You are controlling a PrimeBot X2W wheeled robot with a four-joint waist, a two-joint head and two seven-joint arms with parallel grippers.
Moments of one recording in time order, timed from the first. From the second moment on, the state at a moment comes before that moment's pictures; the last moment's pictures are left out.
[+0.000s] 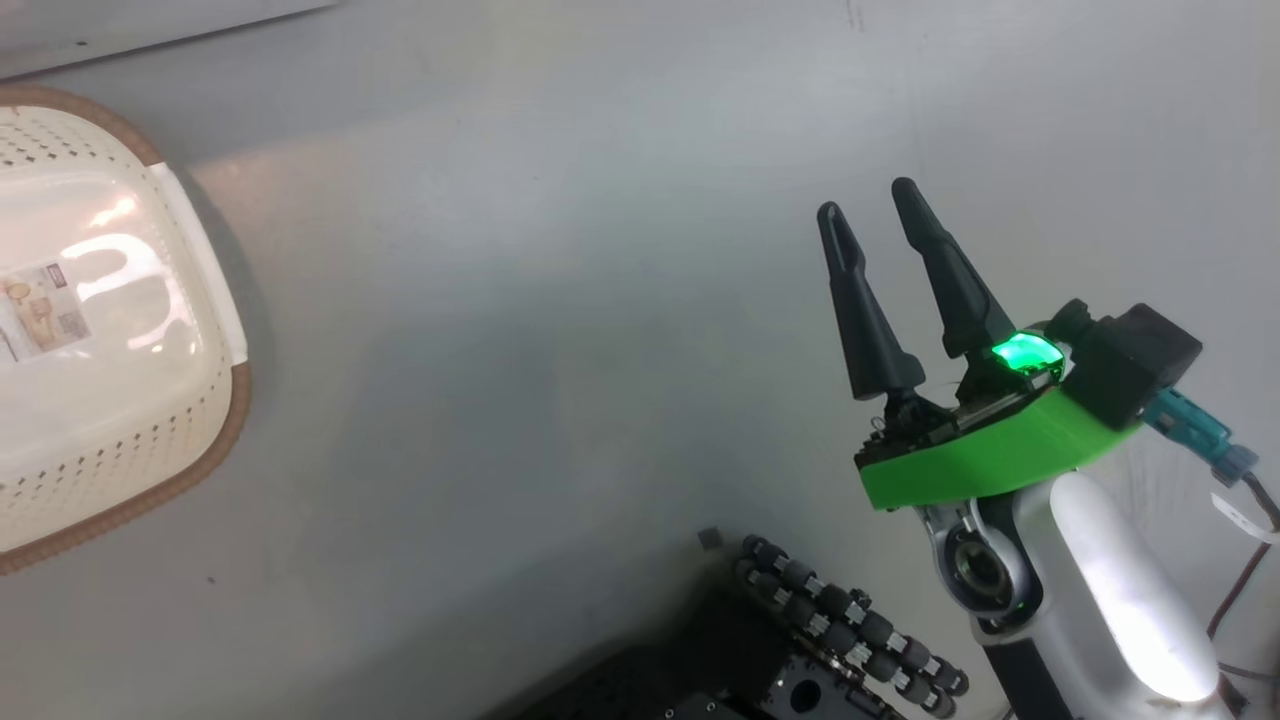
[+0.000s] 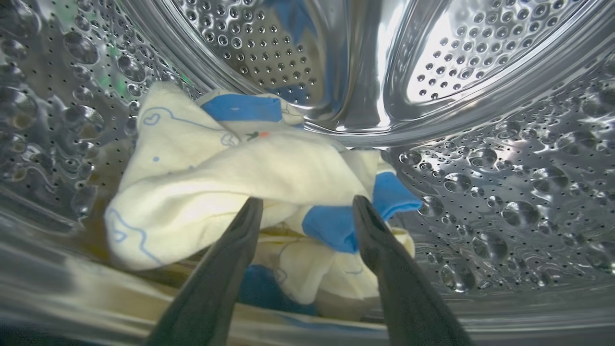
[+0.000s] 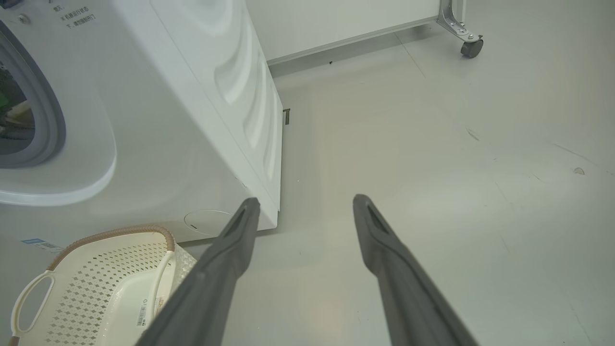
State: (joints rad) left arm -1.67 0.68 -0.31 1.05 -0.43 -0.08 0.08; right arm -0.32 -0.04 0.32 -0.03 0.46 0.13 -0.26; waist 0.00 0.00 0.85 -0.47
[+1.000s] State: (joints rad) left arm -1.00 0.49 -0.29 0.73 -0.52 0.09 -0.24; right arm -0.22 -0.04 0.20 0.02 0.36 0.13 -0.26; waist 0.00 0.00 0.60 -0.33
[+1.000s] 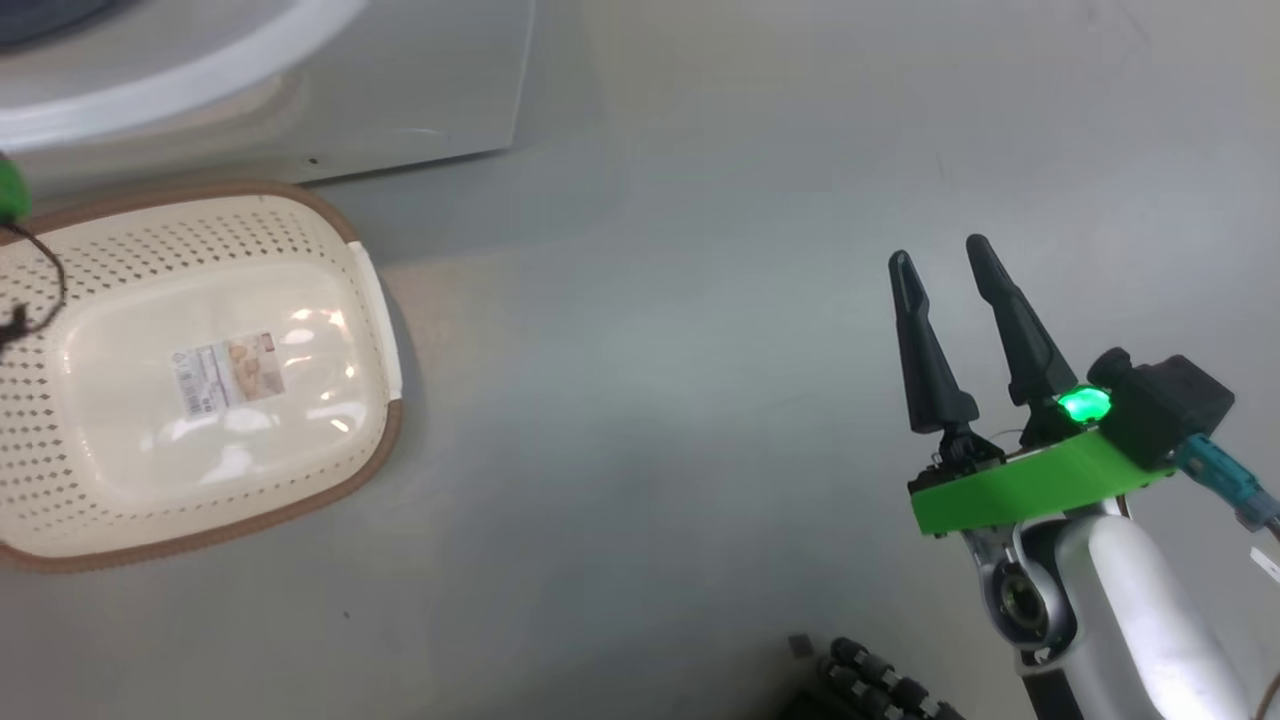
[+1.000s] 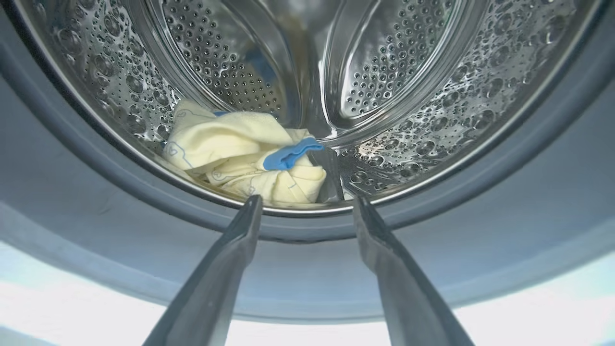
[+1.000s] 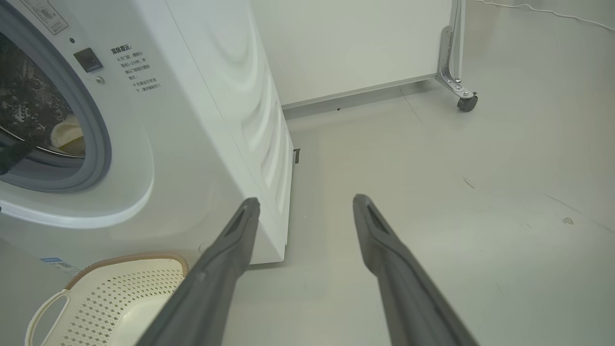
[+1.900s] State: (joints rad) left arm -0.21 0.38 -0.26 0.09 -0.49 0.25 -0.25; right arm -0.12 -0.04 0.12 0.01 0.23 0.13 -0.13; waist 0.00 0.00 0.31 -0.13
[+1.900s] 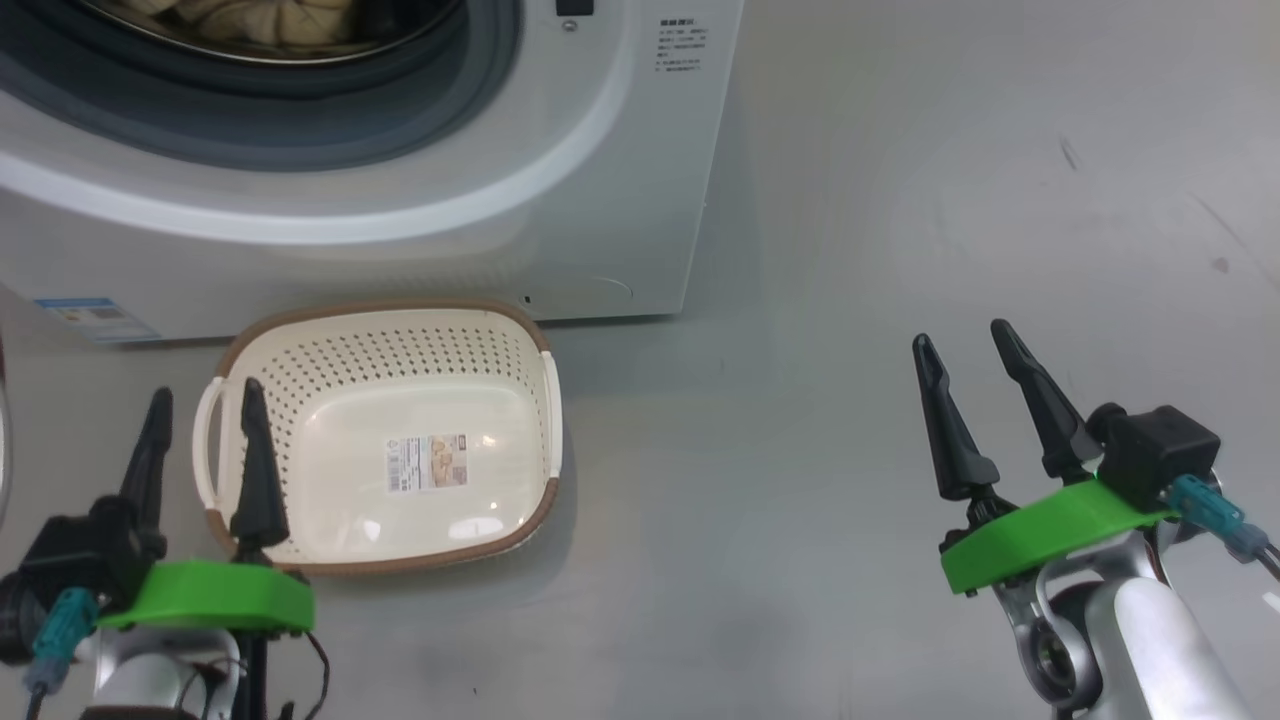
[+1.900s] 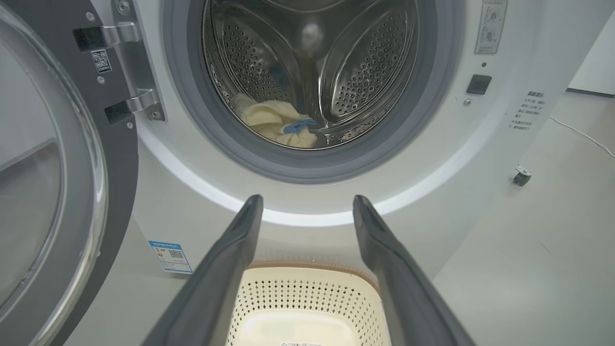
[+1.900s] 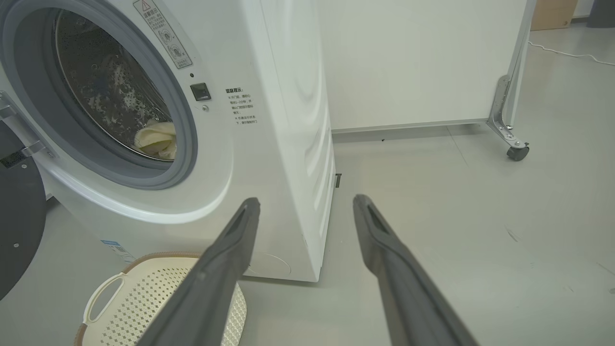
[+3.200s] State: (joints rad) left arm 0.03 0.24 -0.21 0.05 -0.38 0.25 -0.25; right arm 0.04 -0.04 0.04 -0.07 0.21 0.13 -0.02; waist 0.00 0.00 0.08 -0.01
